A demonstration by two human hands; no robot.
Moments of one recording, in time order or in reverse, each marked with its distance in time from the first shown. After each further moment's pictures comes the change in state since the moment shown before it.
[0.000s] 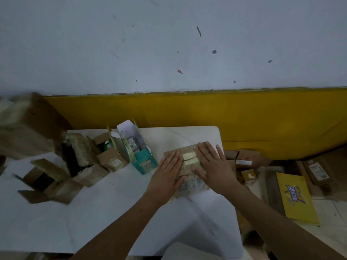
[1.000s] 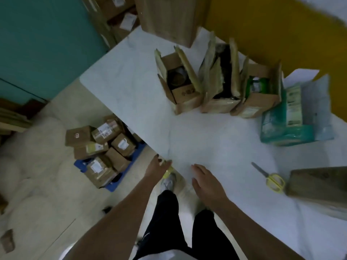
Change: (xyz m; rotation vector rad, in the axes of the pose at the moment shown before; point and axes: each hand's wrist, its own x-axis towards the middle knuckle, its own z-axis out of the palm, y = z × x) left_hand -0.364 -0.247 0.129 -1.167 0.041 -1.546; right_hand 0.005 -0.392 0.188 0.352 -0.674 -0.358
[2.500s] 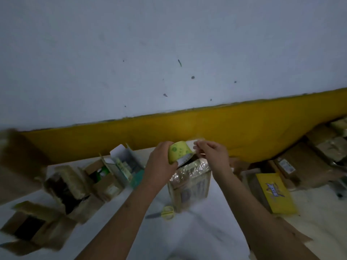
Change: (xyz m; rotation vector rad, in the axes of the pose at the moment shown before) left_hand -0.321 0.355 0.245 0.614 -0.240 1.426; right_hand -0.285 0.158 -0.298 1.285 1.445 0.359
